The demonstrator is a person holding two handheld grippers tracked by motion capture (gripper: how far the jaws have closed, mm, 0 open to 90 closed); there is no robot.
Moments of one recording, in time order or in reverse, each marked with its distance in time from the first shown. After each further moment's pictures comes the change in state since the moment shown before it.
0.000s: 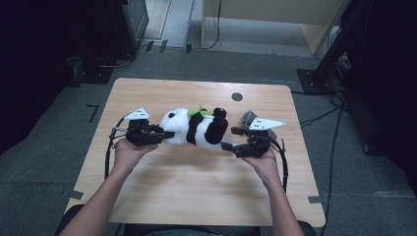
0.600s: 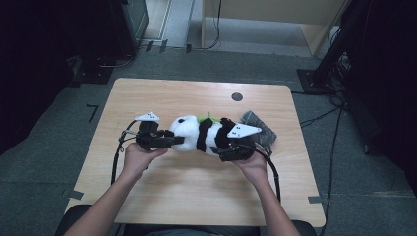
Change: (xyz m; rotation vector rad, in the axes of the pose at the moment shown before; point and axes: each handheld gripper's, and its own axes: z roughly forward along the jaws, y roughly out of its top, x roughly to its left) left arm -0.018 -0.002 0.019 0.040 -0.038 -0.072; right arm 0.025 -0.001 0.034 0.146 -0.215 -0.177
